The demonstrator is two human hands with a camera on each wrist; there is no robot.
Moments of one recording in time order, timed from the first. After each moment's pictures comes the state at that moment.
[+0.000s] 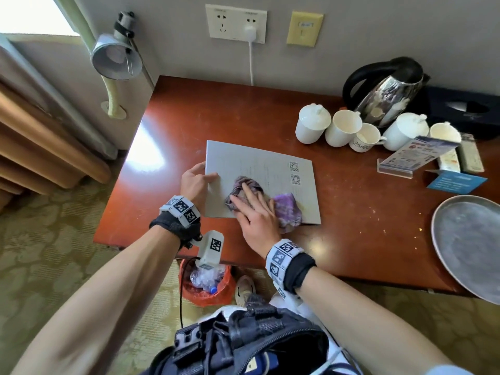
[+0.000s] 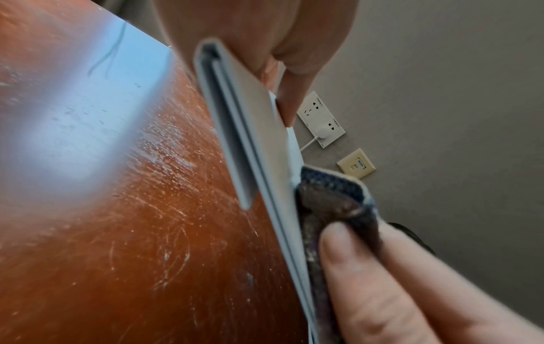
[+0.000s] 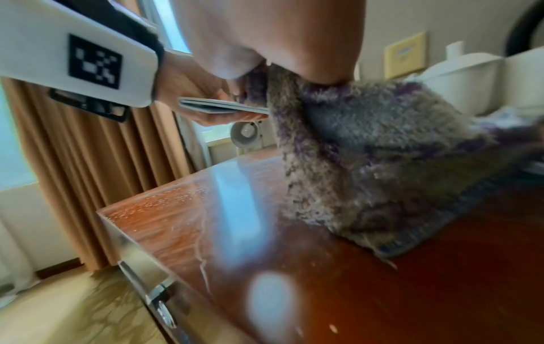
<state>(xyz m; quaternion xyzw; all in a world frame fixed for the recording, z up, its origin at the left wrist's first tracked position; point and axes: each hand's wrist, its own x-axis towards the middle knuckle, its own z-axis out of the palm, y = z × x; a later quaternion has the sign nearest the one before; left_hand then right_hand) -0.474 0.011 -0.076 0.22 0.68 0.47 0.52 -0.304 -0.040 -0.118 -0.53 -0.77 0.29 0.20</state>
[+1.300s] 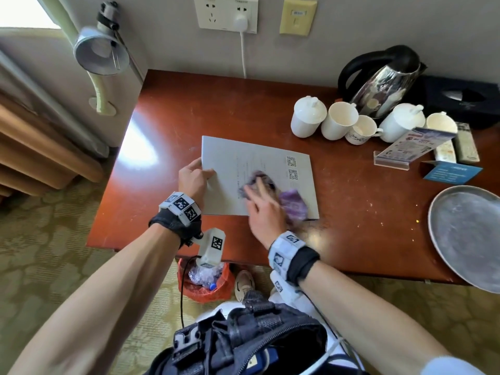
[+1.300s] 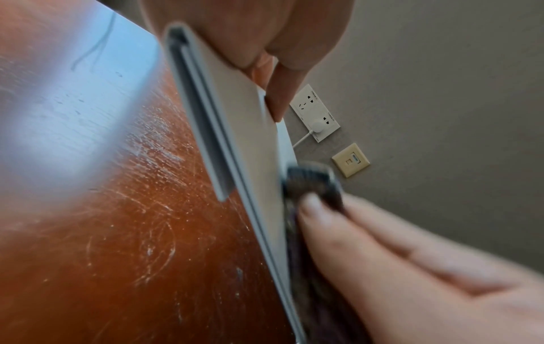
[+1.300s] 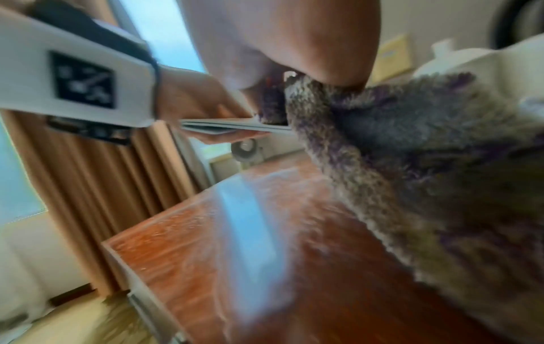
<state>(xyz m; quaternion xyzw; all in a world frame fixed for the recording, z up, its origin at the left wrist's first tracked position) -0.468 0.021 -0.082 0.22 0.70 0.46 0.50 -0.292 -0.028 -0.111 -0.61 -0.71 0.29 0.21</state>
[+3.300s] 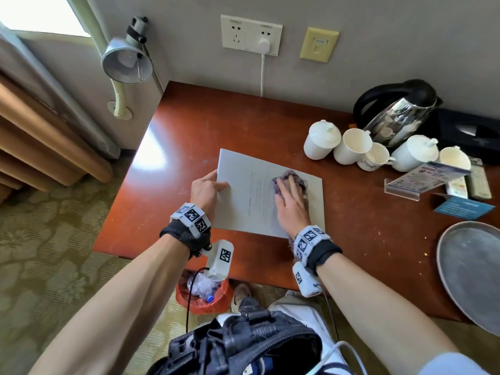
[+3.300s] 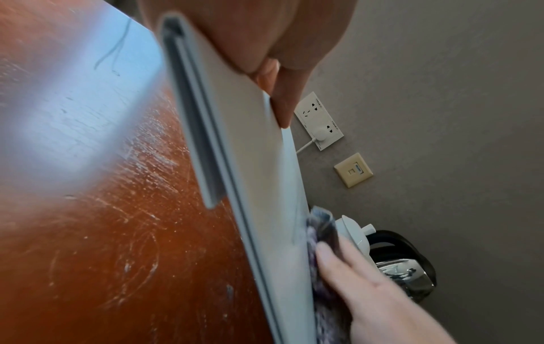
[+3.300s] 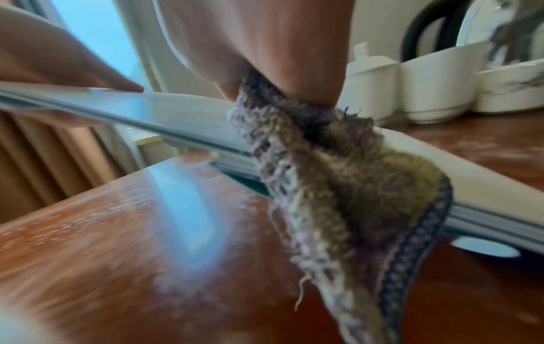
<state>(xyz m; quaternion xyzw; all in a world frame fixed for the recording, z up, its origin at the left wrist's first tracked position) -0.469 0.027 -0.065 0.17 0.68 0.47 0.54 -0.261 0.047 -0.122 -0.64 -0.68 0.33 0.13</state>
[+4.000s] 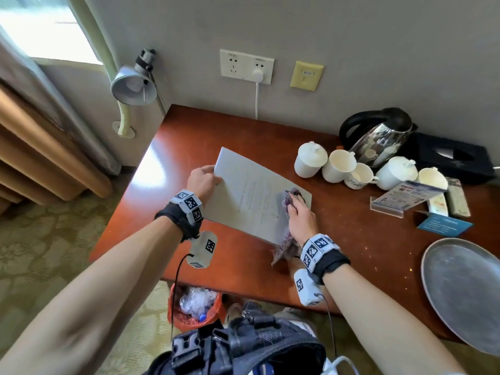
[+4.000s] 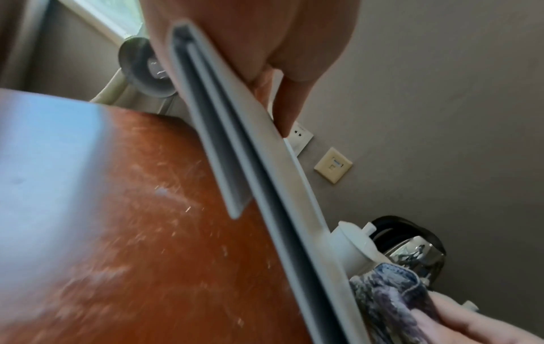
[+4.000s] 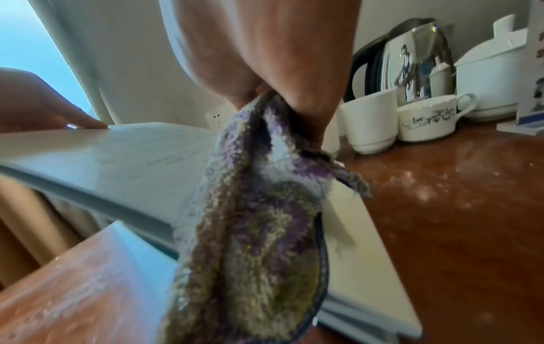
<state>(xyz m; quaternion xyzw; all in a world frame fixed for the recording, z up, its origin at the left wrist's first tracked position) -0.476 0.058 -0.024 0.31 0.74 0.39 0.45 -0.223 0.054 -0.087 -0.66 -0.62 0.37 0.20</state>
